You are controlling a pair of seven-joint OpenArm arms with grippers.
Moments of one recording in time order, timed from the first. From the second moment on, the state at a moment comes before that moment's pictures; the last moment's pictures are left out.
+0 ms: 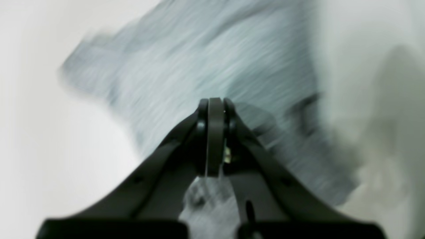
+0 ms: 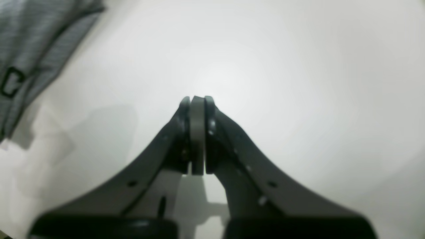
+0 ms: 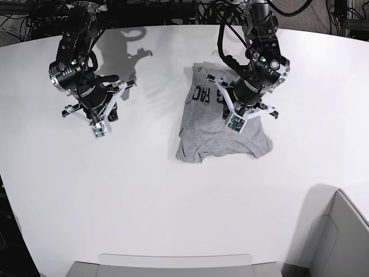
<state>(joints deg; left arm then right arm) 10.9 10.5 -9.5 113.1 6.2 -36.6 50.6 -9.0 2.4 10.3 117.3 8.6 29.9 -66.3</state>
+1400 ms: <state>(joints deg) 2.8 -10.4 -28.6 81.3 4.1 -36.5 29.1 -11.2 2.9 11.1 118.3 8.4 29.9 -66.3</state>
